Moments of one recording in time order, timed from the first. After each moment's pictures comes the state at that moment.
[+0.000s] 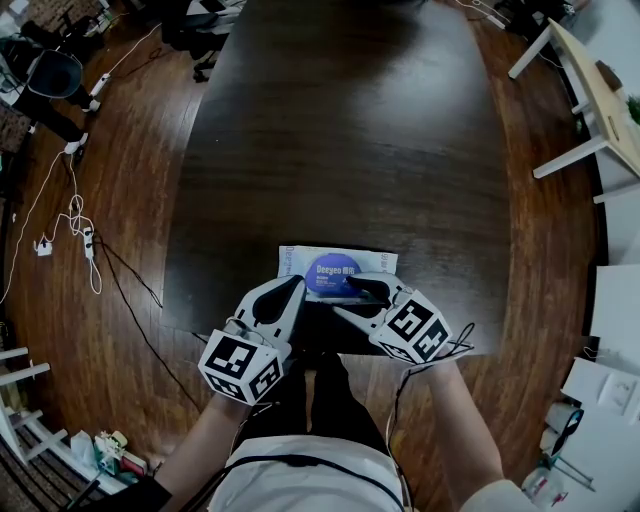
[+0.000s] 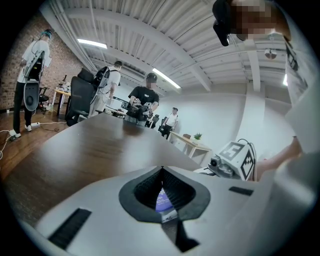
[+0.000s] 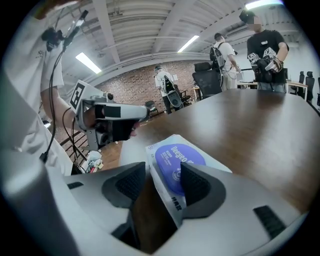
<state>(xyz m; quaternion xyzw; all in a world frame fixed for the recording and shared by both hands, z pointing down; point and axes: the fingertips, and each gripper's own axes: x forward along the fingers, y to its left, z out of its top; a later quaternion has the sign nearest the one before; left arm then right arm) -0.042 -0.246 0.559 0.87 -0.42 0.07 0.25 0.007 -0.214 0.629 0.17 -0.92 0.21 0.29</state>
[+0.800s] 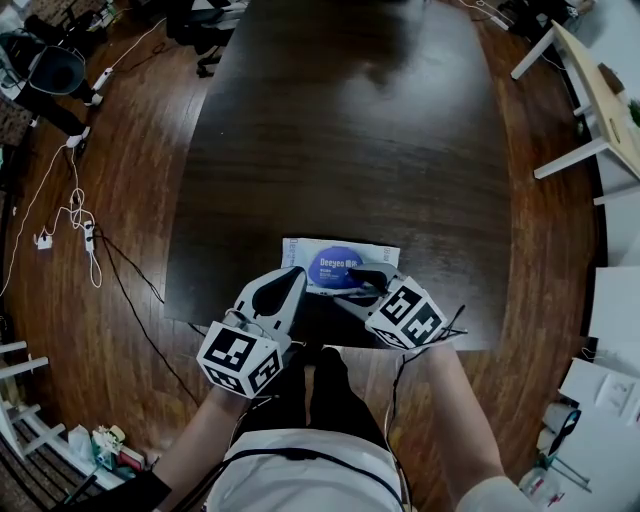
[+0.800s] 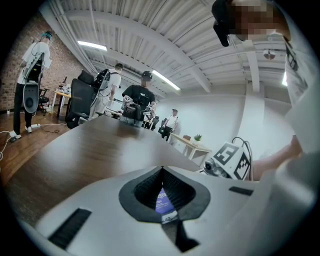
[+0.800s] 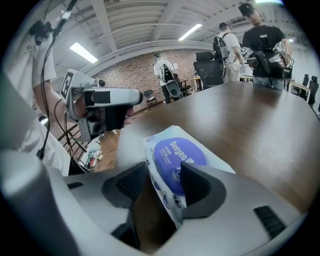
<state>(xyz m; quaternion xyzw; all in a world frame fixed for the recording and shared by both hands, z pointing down) -0.049 -0.247 0.549 0.87 -0.43 0.06 0.25 0.005 -0.216 0.646 0.16 -0.90 0.22 0.35</state>
